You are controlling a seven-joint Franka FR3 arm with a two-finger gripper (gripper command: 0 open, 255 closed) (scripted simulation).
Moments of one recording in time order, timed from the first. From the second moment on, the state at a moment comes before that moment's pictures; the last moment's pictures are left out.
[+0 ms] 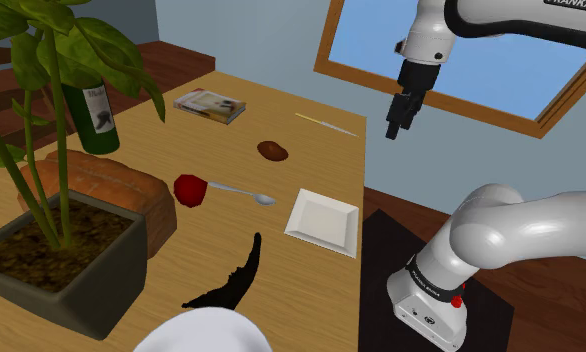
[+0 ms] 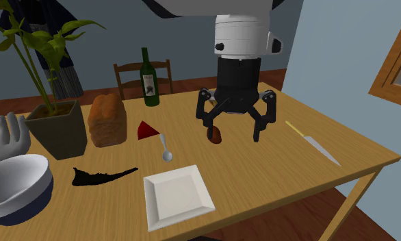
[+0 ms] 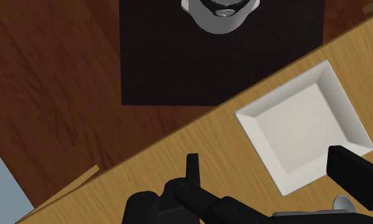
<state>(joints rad) 0.01 -0.82 -0.01 -2.43 -0.03 1.46 -0.07</state>
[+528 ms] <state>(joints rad) 0.02 -0.64 0.00 -2.41 -0.02 1.65 -0.07</state>
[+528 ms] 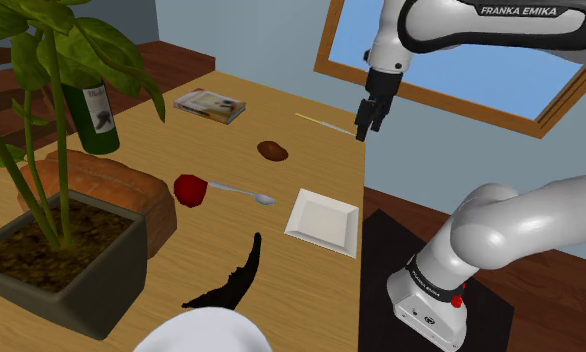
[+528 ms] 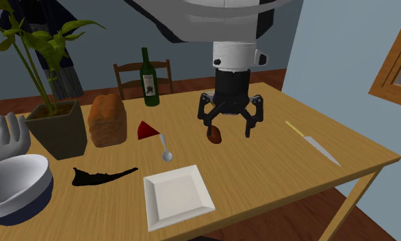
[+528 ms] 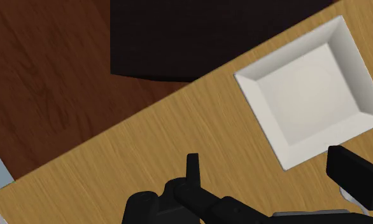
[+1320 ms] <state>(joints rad) 0.06 -0.20 0.03 -2.25 -0.01 1.96 -0.08</state>
